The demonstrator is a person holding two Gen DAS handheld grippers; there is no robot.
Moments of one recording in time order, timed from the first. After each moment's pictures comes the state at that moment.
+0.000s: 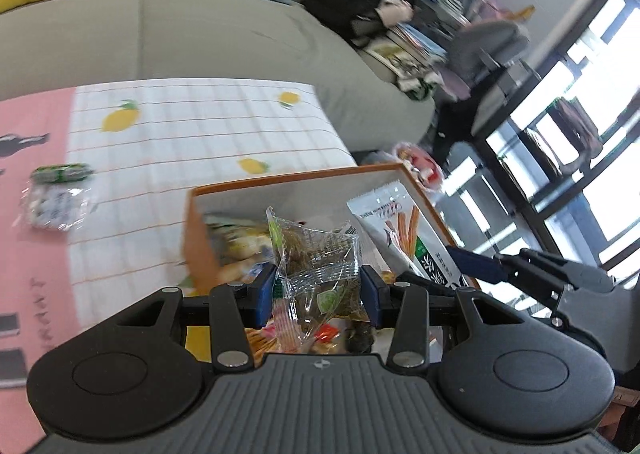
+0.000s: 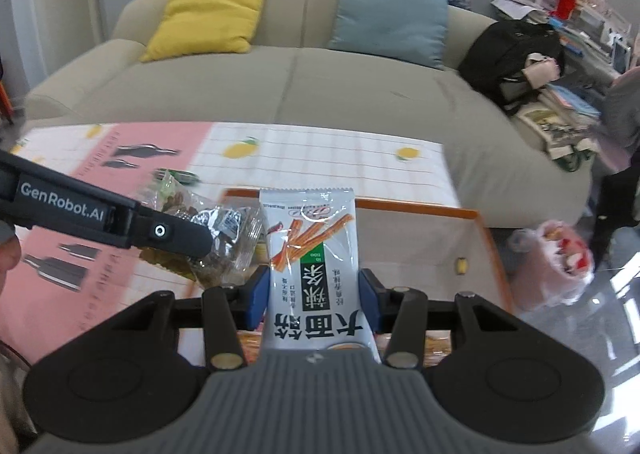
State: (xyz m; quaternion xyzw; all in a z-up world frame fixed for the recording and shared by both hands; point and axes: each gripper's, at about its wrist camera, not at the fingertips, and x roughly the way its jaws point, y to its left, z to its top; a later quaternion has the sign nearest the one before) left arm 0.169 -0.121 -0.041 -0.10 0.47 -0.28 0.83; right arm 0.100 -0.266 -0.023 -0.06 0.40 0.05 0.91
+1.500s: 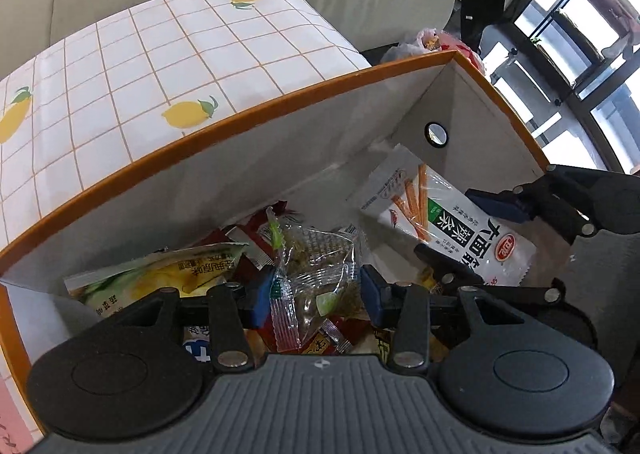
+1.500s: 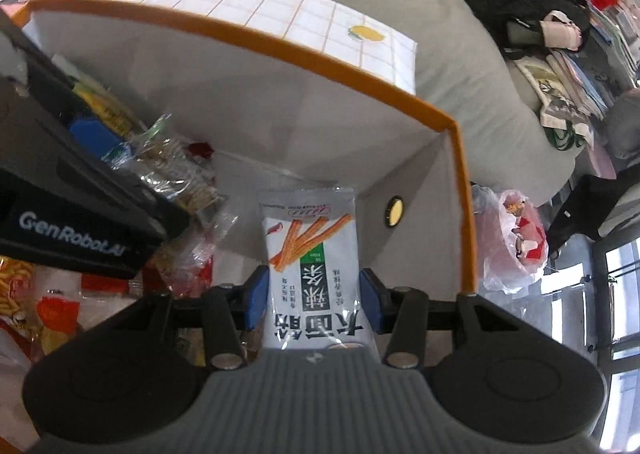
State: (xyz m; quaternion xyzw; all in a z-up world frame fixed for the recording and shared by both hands) left arm 0.247 -0.241 -0.146 0.05 0.56 -0.28 0.77; right arm 0.196 -0.332 -0.155 -0.22 0.52 0.02 0.82
